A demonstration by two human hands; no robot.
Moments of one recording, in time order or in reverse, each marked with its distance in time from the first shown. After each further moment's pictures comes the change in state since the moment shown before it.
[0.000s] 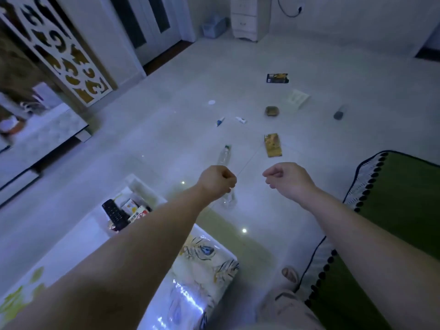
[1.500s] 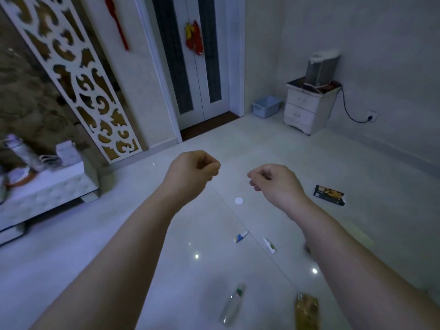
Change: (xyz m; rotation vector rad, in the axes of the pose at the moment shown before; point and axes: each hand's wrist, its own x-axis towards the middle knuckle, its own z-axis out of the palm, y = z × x) left_hand 0.496 0.229 -0.410 -0.217 0.577 0.105; right_hand 0.624 -0.401 -0.113 0.072 -0.065 -0.436
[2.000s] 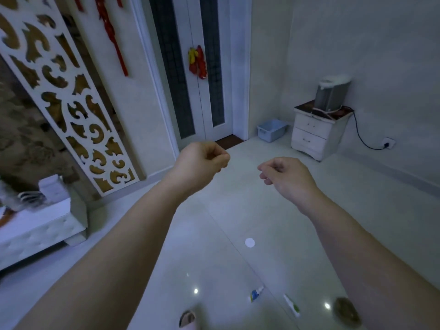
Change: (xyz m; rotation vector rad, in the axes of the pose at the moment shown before) left_hand 0.252 -0.012 -0.064 0.023 -0.008 0.155; right_hand 0.240 -0.065 0.043 -0.009 0.106 -0.021
